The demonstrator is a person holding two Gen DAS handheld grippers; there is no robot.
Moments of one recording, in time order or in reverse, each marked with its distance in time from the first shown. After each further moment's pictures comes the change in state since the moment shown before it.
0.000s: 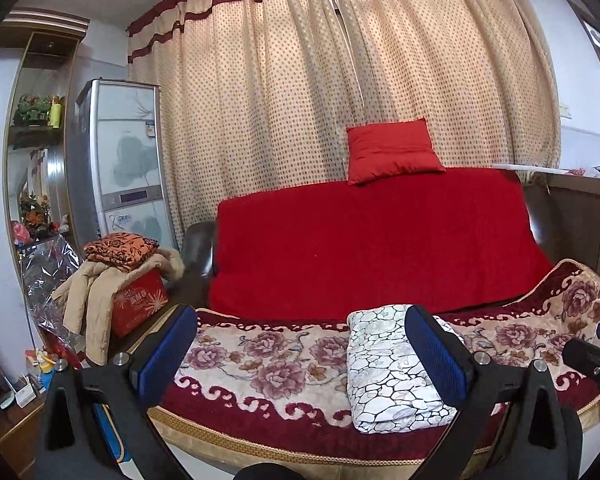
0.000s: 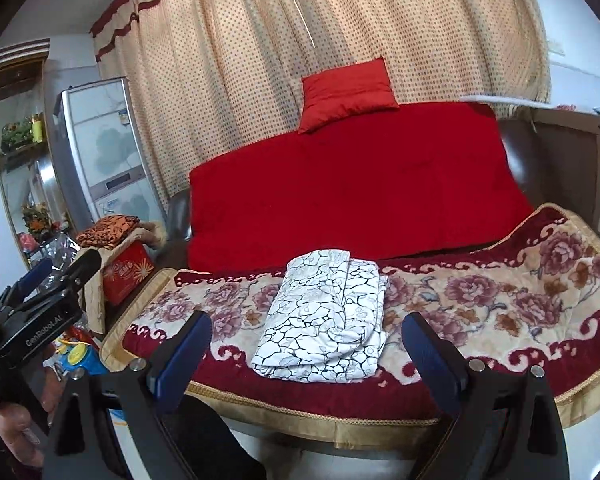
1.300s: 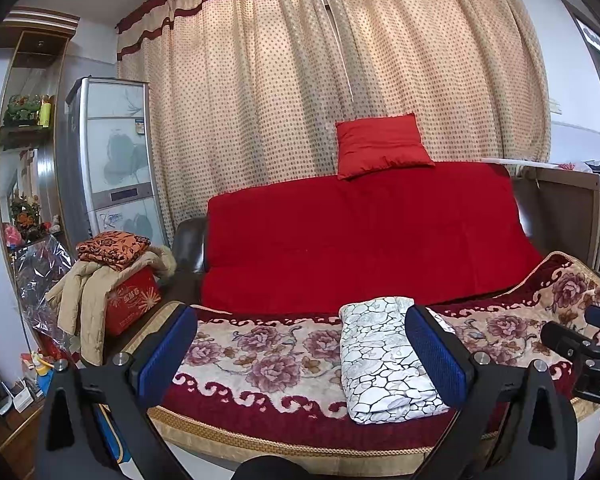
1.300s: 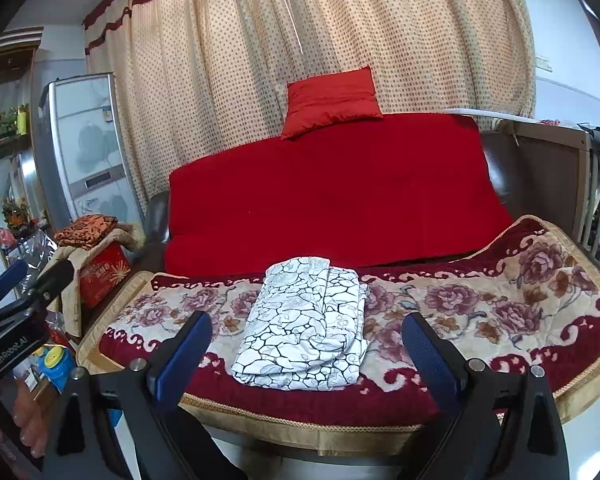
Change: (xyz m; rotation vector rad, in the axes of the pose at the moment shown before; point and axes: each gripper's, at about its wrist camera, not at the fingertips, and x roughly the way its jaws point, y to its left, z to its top) left arm -0.006 0.004 -0.001 0.015 0.022 -0.039; right arm 0.005 0.007 0.003 -0.020 -0.019 -0.091
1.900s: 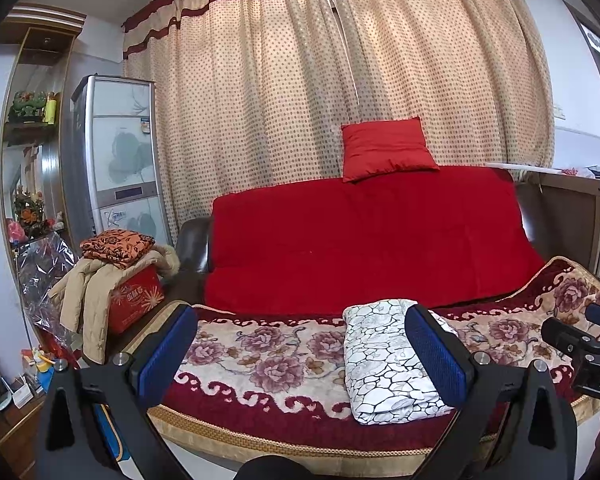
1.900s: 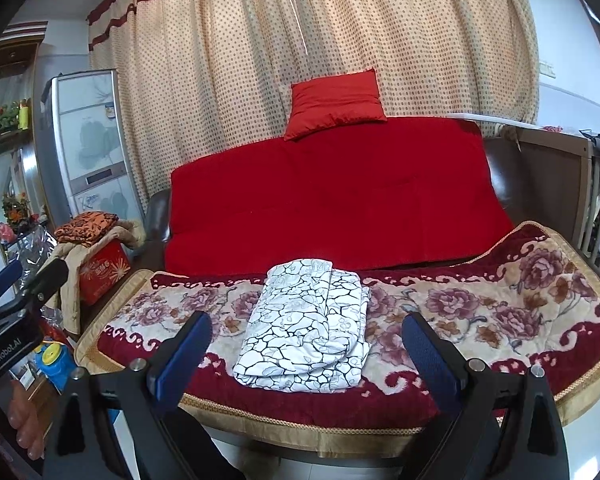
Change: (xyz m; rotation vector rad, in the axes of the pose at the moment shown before) left arm -0.003 0.009 -0.001 -0.017 -0.006 0.007; right arm -0.002 0.007 0.003 -0.015 -0.010 -0.004
